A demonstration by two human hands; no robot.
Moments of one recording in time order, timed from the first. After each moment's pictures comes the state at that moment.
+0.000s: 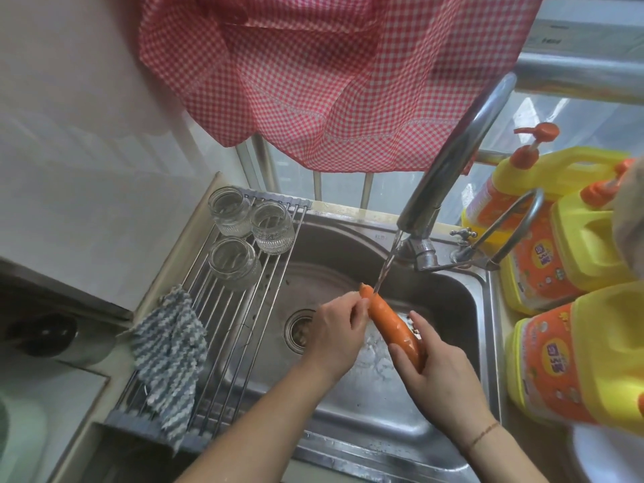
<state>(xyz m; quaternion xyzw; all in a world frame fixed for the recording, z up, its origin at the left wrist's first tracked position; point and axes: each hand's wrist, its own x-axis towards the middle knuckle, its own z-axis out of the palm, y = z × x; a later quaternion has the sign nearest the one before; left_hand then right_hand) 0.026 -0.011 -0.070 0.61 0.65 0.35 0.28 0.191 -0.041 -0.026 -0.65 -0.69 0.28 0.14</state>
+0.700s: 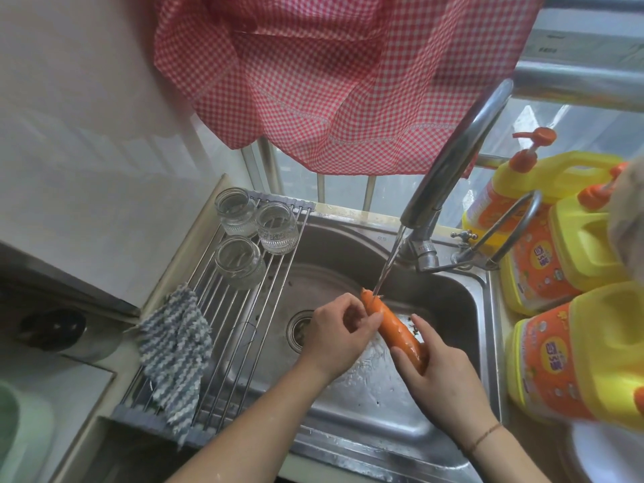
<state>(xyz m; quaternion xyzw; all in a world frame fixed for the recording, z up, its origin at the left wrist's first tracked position) 0.019 -0.023 -0.064 0.56 0.65 0.37 0.36 0.192 -0.048 -0.017 -0.66 -0.68 0.29 0.13</state>
